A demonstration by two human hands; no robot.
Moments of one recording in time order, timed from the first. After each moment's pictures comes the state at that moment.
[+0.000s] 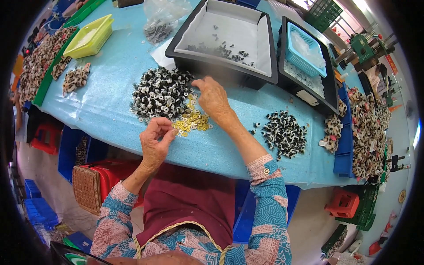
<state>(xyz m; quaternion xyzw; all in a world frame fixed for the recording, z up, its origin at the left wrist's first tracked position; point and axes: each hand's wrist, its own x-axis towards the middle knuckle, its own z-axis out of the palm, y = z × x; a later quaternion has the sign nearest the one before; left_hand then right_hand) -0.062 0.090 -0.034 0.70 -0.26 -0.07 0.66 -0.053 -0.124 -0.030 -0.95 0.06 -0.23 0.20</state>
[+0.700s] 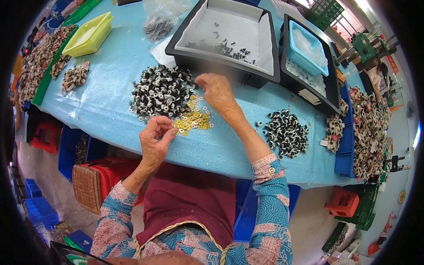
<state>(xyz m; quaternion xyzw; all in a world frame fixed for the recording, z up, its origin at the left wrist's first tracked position) -0.061 0.091 -0.034 0.68 -0.26 -0.08 0.68 -0.054 -0.133 -0.017 -0.91 0.06 -0.21 0.35</state>
